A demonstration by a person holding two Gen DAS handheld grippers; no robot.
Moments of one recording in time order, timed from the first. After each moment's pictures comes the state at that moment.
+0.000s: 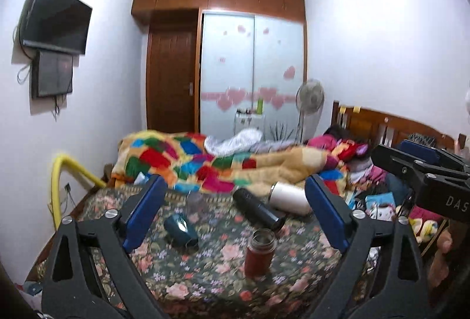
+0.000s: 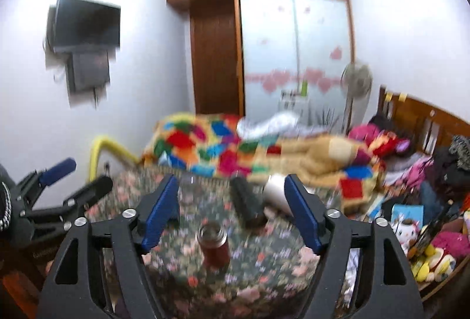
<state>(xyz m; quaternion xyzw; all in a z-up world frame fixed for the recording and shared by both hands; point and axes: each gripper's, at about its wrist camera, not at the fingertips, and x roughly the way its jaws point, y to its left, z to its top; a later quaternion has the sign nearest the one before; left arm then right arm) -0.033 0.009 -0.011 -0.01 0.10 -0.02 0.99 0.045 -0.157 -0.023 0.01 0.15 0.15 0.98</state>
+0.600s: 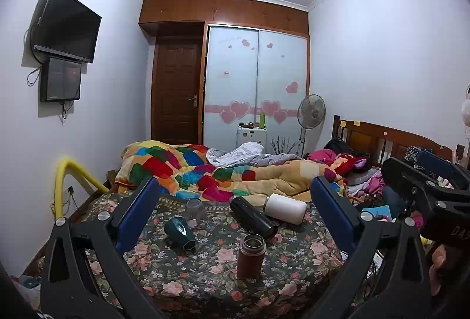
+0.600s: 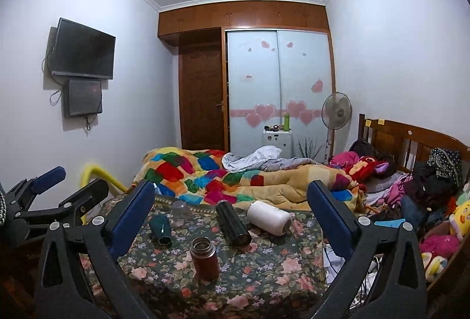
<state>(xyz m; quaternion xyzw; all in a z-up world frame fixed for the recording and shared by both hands) -0.066 -0.001 -0.002 -0.03 0.08 -0.01 1.00 0.006 -0.165 -0.020 0.01 0.09 0.12 0.99</state>
